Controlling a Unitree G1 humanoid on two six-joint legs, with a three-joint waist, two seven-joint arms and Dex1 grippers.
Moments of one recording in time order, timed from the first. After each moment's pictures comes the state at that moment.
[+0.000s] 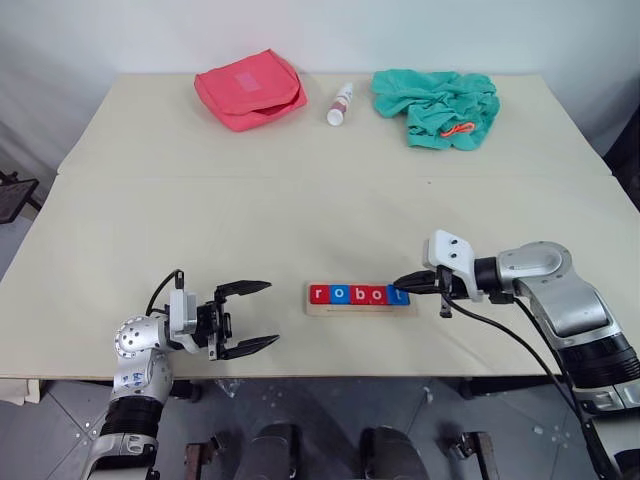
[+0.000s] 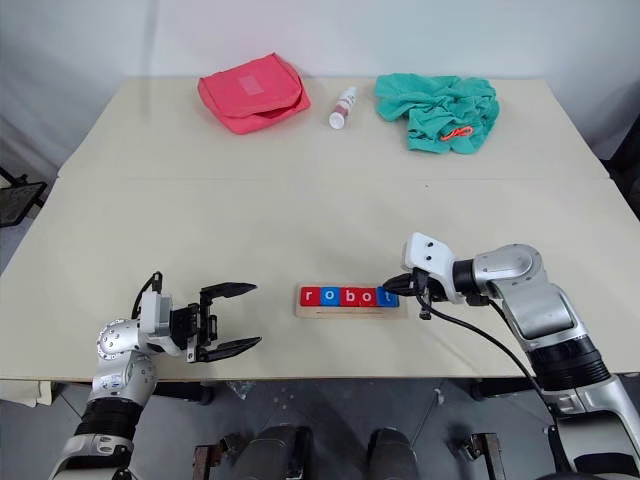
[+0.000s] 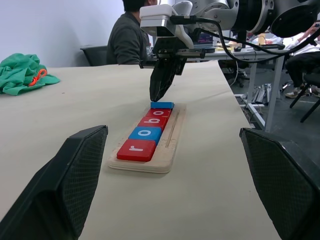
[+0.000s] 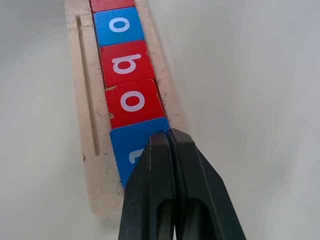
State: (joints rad) left arm -0.27 0.42 0.12 0.37 -0.55 -0.38 -1.46; right arm -0.54 -0.77 0.18 0.01 0.17 0.38 1.22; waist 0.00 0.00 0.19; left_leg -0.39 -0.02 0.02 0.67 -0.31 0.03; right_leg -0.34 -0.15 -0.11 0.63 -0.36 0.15
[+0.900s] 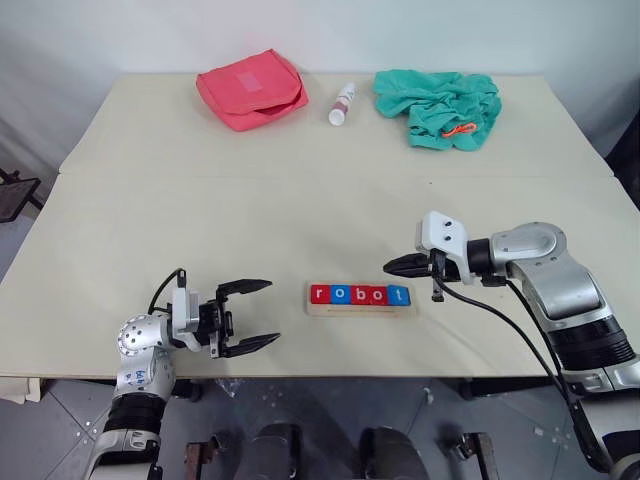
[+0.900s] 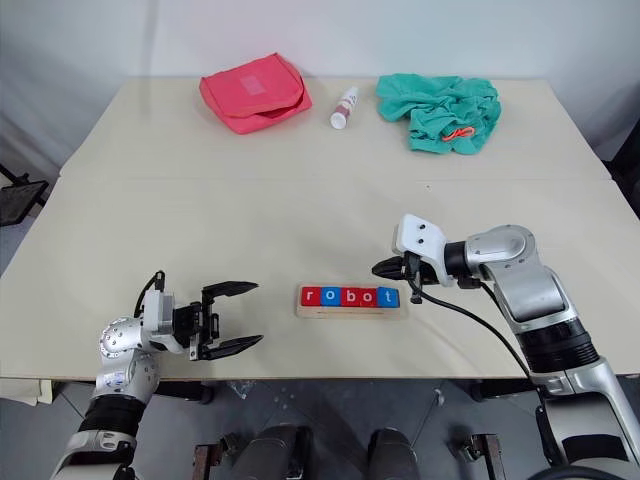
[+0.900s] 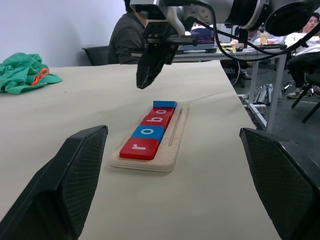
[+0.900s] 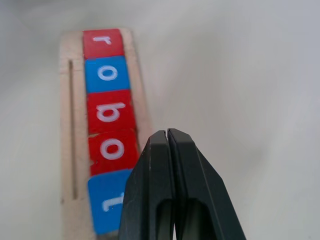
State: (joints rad) left arm -0.28 0.41 0.12 0.40 -0.55 -0.39 -1.47; right arm -0.64 -0.73 0.20 0.09 0.15 0.33 1.23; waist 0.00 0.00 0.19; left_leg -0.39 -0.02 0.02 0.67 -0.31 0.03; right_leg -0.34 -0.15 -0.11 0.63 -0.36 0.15
